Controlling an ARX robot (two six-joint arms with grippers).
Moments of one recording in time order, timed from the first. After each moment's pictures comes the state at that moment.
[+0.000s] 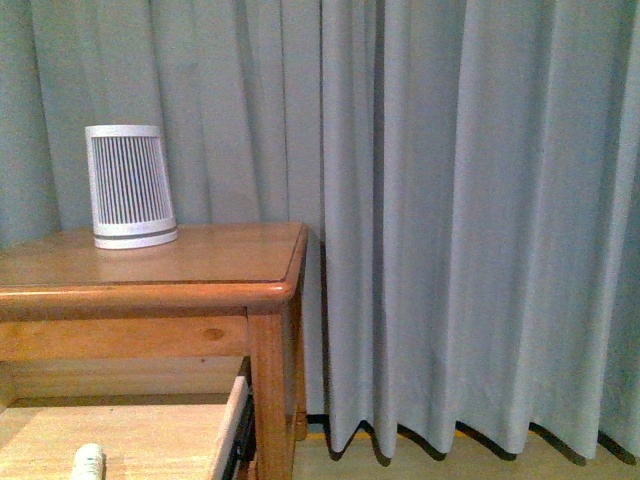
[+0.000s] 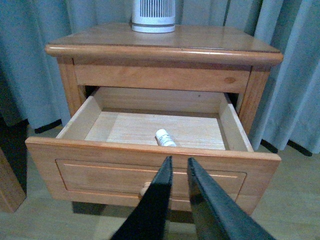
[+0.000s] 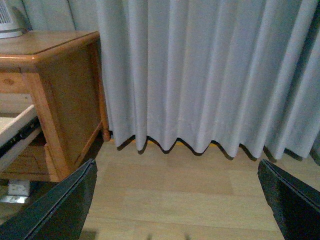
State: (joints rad) left arm -0.01 0.01 0.01 0.00 0.00 -0.01; right arm 0.00 0.00 0.01 0.00 0.00 0.00
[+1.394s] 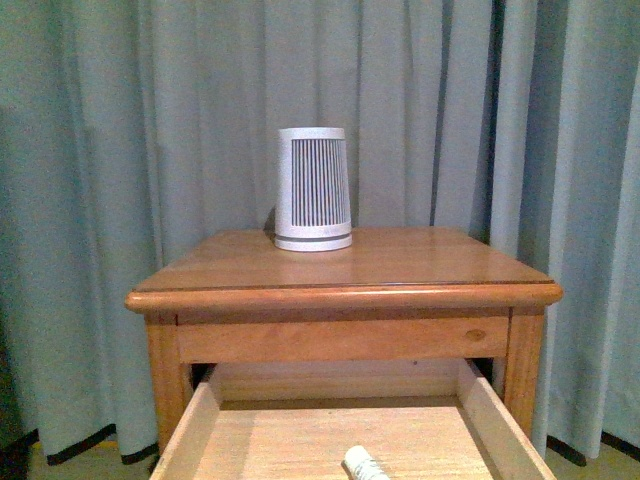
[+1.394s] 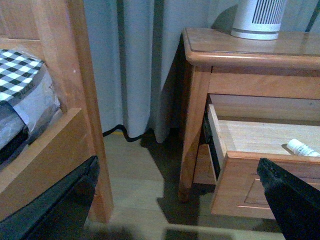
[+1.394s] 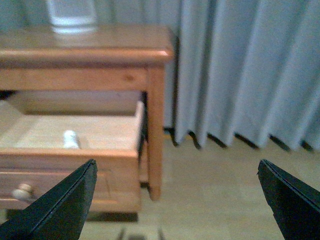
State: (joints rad) left arm 0.00 0.00 0.01 0.00 0.00 0.00; right arm 0.05 0.04 0.04 -0.07 0.15 0.03
